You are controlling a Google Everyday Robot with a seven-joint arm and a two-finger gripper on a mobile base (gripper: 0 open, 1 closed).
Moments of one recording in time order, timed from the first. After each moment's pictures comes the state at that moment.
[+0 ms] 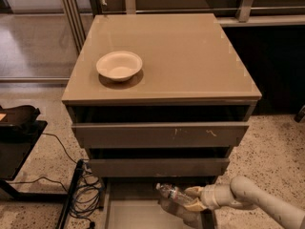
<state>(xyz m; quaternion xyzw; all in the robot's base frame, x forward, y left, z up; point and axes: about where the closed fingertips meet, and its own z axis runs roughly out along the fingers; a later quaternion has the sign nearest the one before) 0.480 -0.170 0.265 -0.52 0.74 0.30 0.31</state>
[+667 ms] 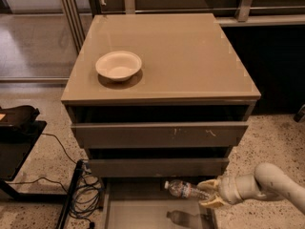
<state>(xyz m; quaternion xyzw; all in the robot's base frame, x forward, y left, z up) 0.451 -0.206 0.393 -0.58 0.68 0.30 0.32</state>
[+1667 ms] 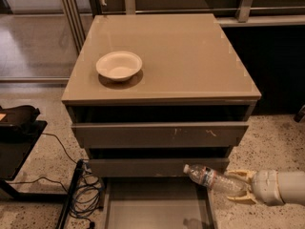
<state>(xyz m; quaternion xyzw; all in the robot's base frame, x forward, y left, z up) 0.410 -0.257 0.563 -0.57 0.71 0.20 0.37</state>
